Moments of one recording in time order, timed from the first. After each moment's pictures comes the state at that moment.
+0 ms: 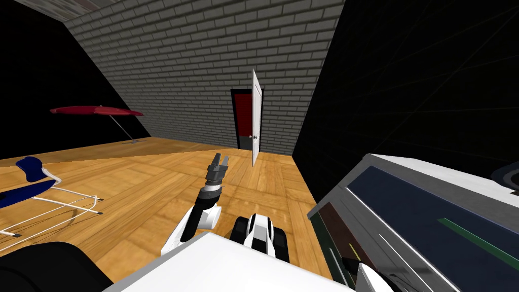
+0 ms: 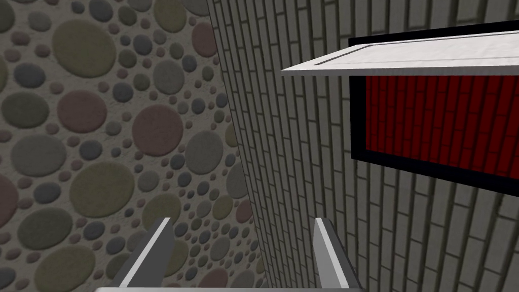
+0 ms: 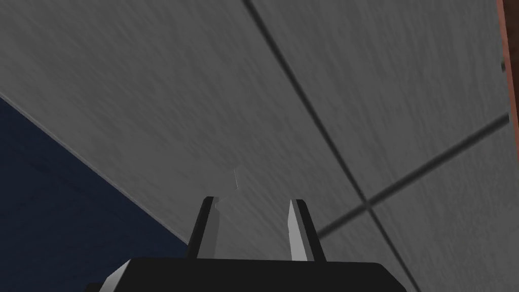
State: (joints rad) left arm 0.52 0.01 0.01 -2.20 -0.10 -0.64 0.07; right arm 0.24 -0.22 -0.37 -1.21 1.42 0.91 0.44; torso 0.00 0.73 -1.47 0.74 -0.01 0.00
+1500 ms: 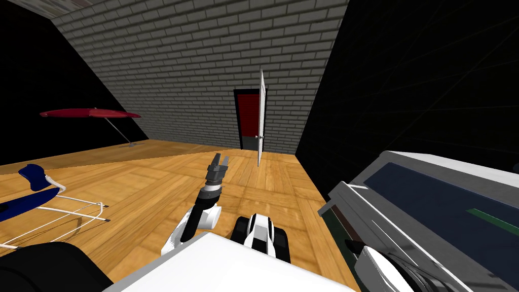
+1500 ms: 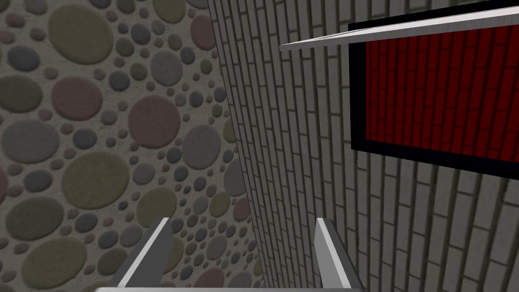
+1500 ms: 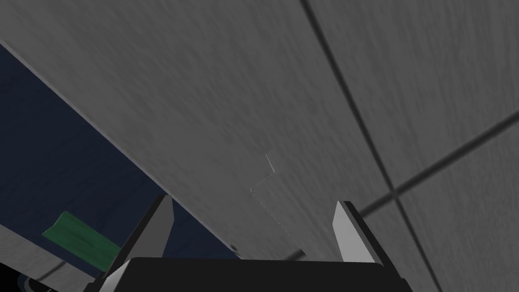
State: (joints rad) left arm 0.52 0.01 0.01 -2.20 -0.10 -0.64 0.07; right arm 0.16 -0.36 -0.33 -1.20 1.24 0.93 0.59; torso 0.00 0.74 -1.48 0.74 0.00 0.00
